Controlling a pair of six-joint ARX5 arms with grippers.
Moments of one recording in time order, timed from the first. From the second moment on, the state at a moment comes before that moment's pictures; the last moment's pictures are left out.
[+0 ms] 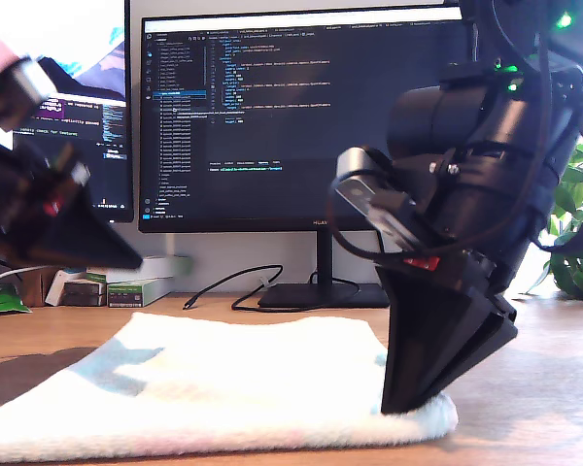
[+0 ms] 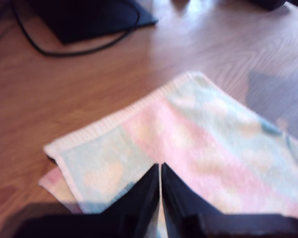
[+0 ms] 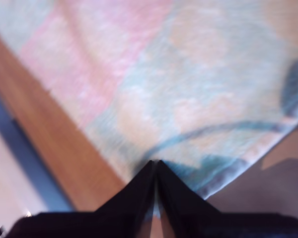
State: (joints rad) left arm -0.33 1.26 0.44 0.31 0.47 0.00; right arm 0.61 1.66 0.89 -0.61 -0.49 -0.14
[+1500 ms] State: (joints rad) left arm -0.79 0.74 0.55 -0.61 0.19 0.40; right arm 0.73 1.07 0.88 -0.80 -0.23 -0.73
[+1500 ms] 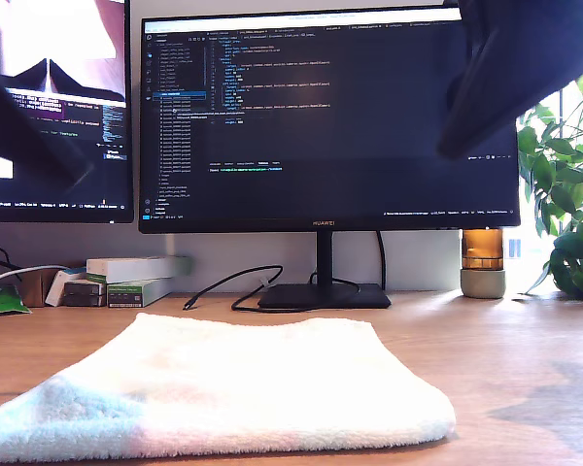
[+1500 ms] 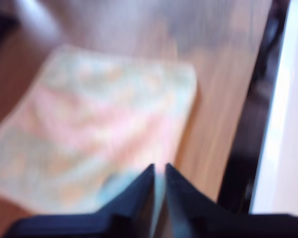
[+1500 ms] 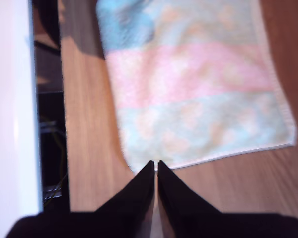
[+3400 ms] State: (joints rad) left arm -0.70 1.27 0.57 -0.56 0.15 0.86; right arm 0.82 1.20 0.88 -0.77 -0.23 -0.75
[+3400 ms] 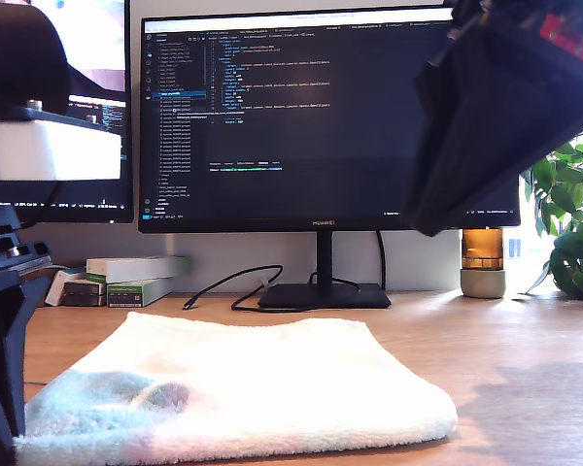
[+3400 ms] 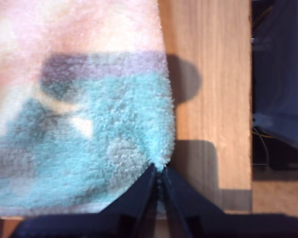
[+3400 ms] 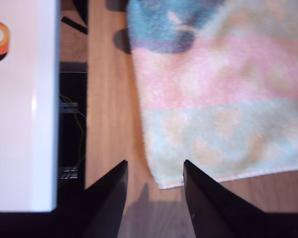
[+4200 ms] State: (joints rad) left arm -0.70 1.29 0.94 -0.86 0.23 0.78; right arm 0.86 1.40 0.88 -0.68 -0.23 -0.73
